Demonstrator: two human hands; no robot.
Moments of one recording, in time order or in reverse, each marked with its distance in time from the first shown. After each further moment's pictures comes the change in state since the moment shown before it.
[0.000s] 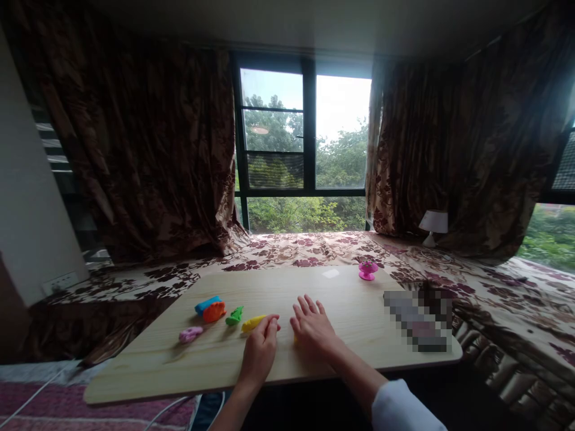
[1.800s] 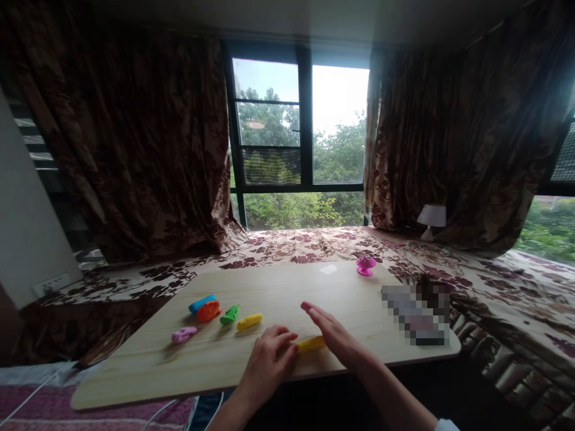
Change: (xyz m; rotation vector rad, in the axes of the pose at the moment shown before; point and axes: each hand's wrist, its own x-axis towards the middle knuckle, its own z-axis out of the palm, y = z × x) left_hand -0.026 0.036 0.001 0.153 -0.305 0.228; right_hand -0.041 0.025 -0.041 0.700 0.024 0.052
